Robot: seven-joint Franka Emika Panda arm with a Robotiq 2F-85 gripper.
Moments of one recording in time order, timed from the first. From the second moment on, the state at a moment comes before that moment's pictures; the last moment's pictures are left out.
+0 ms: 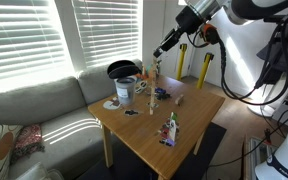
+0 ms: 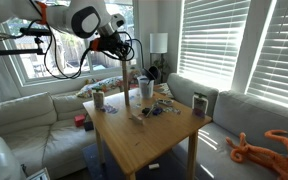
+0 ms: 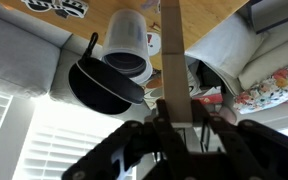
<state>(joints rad) 0.20 -0.40 0.02 -2.15 0.18 2.44 -0.31</state>
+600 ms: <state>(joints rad) 0.20 -0.40 0.02 -2.15 0.18 2.44 -0.30</state>
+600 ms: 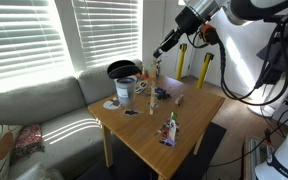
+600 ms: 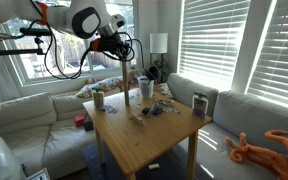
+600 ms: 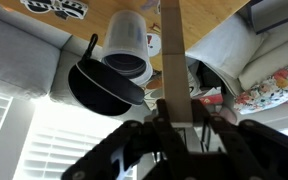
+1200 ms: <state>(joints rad) 0.20 -0.40 0.02 -2.14 0.17 2.44 -0.29</state>
